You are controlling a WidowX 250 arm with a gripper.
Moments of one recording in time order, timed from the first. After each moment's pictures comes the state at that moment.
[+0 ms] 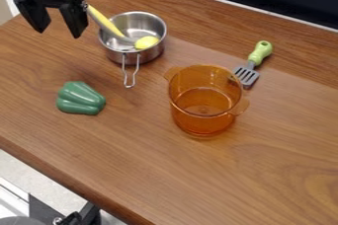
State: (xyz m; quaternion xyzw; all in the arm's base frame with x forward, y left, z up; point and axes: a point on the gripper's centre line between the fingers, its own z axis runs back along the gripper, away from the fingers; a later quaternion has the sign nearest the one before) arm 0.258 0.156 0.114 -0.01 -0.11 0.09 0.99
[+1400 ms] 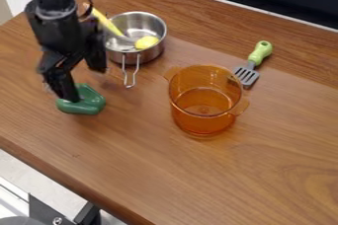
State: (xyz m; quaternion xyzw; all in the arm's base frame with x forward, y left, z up) arm 0.221 0.109 0.064 -0.01 -0.04 0.75 0.66
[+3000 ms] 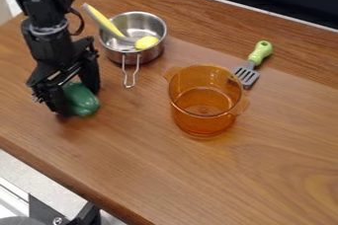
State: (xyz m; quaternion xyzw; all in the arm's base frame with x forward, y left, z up) arm 0.207 0.118 0.046 0.00 0.01 0.70 0.72
